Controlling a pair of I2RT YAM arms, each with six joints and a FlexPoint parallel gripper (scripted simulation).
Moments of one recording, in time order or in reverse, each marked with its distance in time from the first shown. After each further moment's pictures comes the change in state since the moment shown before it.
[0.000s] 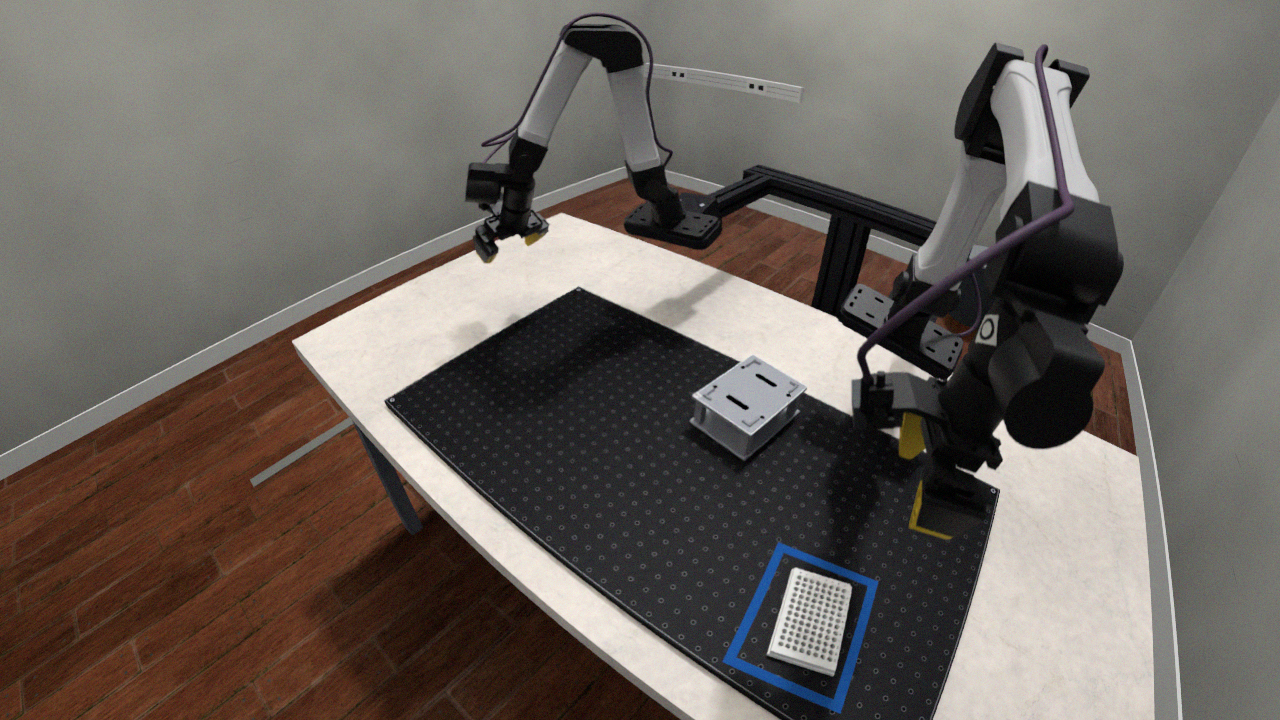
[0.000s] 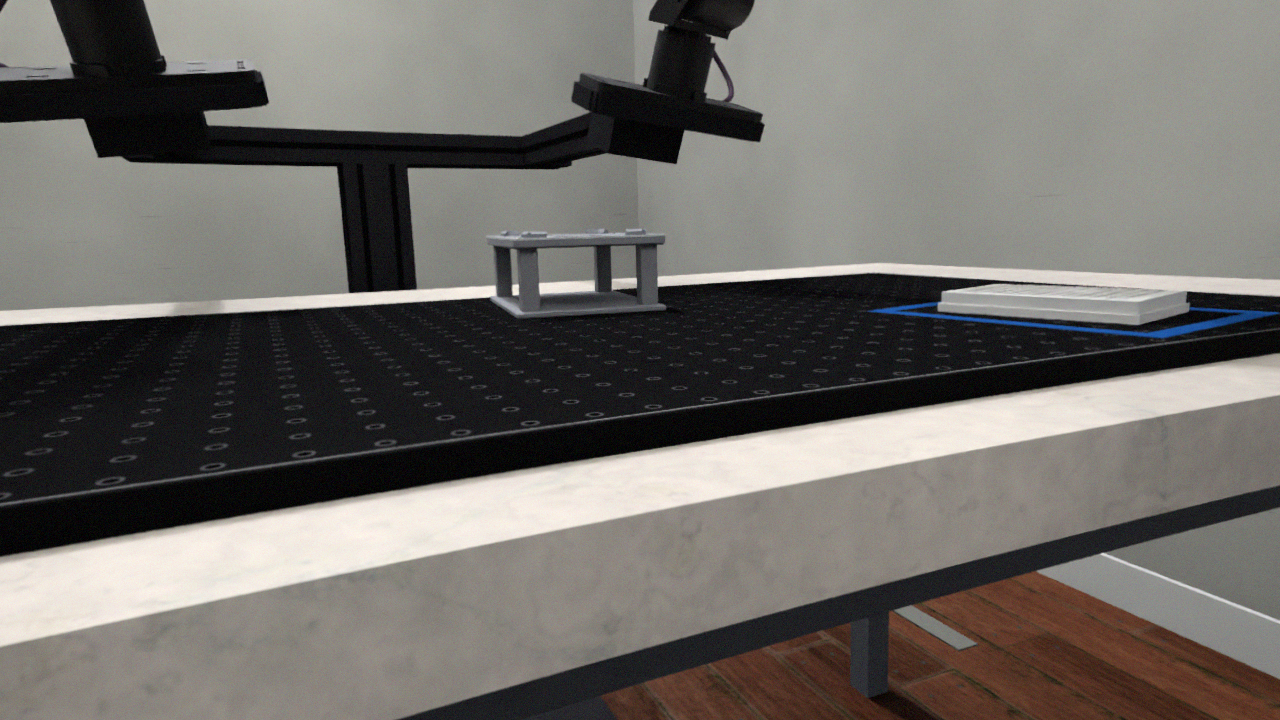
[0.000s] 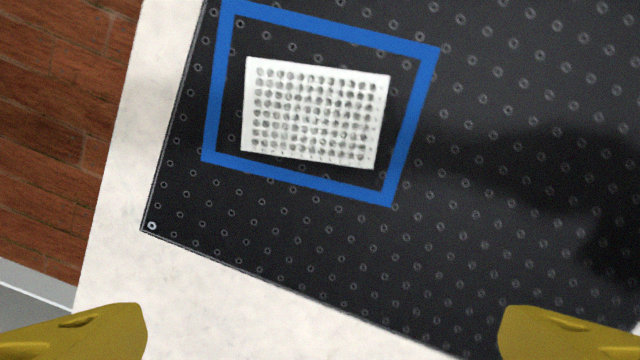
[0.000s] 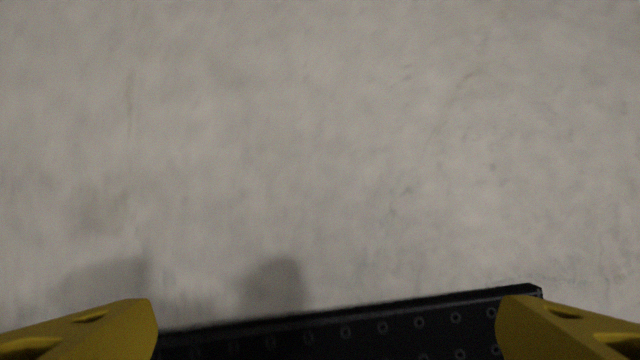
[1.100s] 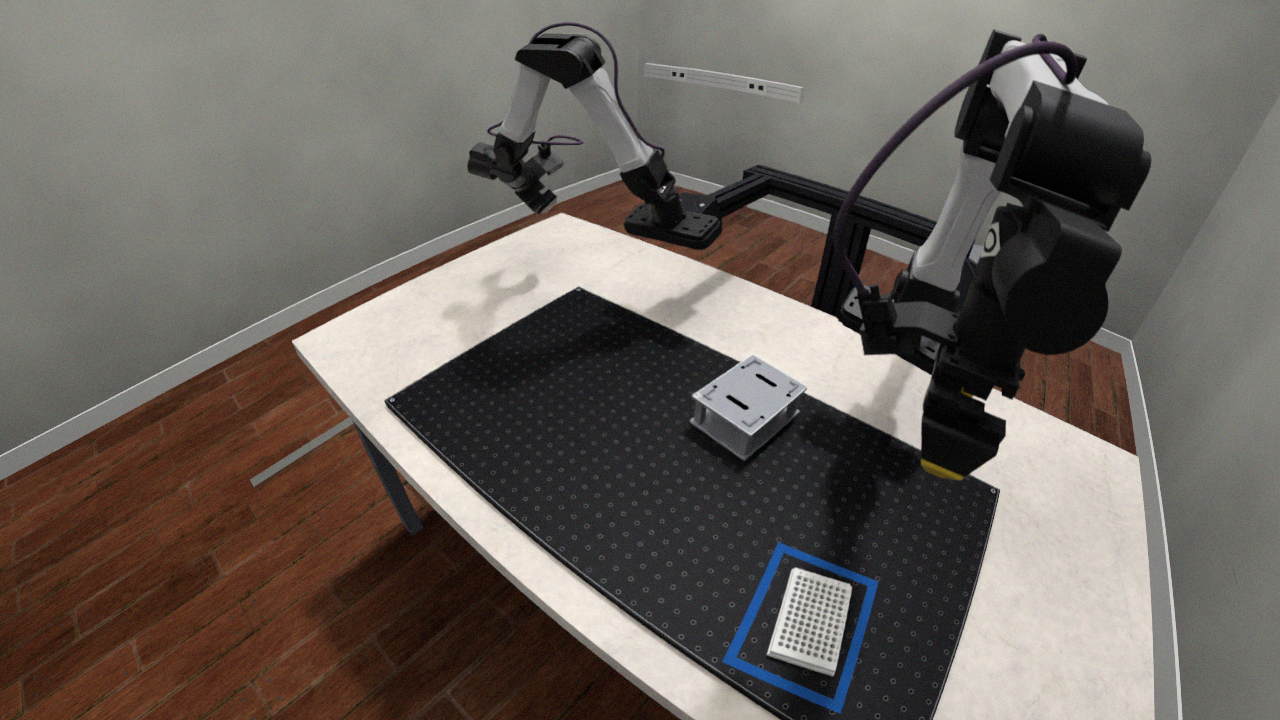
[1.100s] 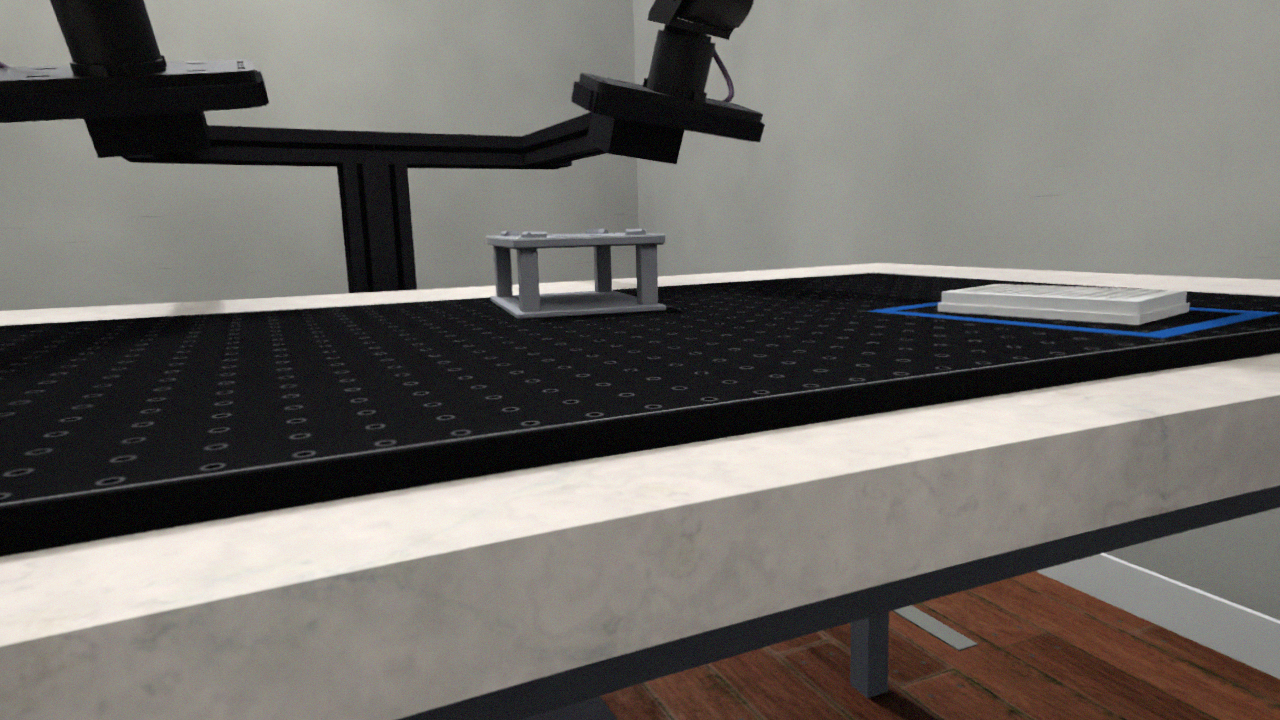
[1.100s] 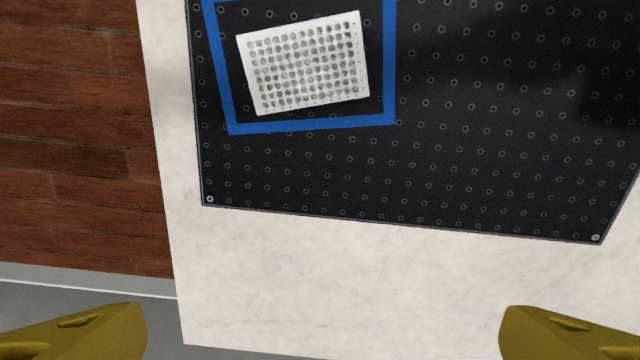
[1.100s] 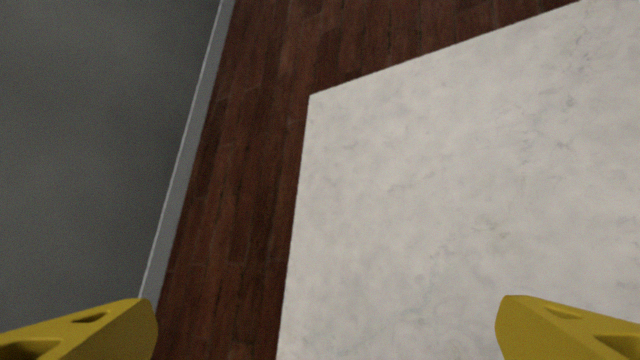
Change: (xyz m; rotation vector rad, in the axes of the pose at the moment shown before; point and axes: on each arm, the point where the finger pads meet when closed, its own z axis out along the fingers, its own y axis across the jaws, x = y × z) left arm -0.010 0.003 -0.070 0.039 0.145 0.318; right arm -0.167 -0.192 0.040 0.389 -0.721 1.406
